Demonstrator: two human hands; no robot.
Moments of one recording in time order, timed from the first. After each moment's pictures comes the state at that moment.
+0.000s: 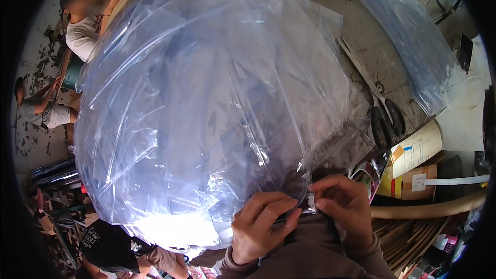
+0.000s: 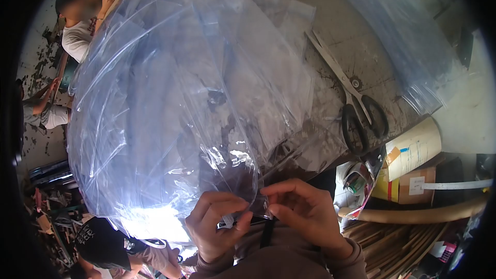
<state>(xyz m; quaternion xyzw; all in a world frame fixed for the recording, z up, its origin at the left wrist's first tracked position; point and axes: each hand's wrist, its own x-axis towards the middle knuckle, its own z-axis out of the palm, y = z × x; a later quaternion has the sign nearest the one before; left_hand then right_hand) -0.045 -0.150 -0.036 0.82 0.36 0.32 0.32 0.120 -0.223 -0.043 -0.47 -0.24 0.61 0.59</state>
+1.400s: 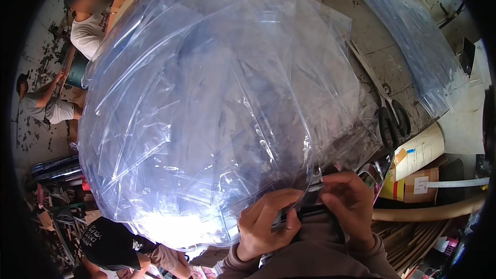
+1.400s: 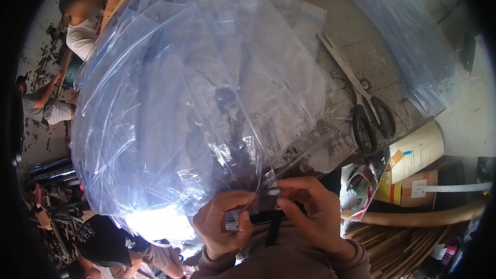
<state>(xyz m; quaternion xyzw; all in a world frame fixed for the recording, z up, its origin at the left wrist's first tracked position) -0.049 -0.152 -0.046 0.76 0.37 0.37 0.38 0.106 -0.224 -0.047 -0.55 -0.30 0.51 0.59</state>
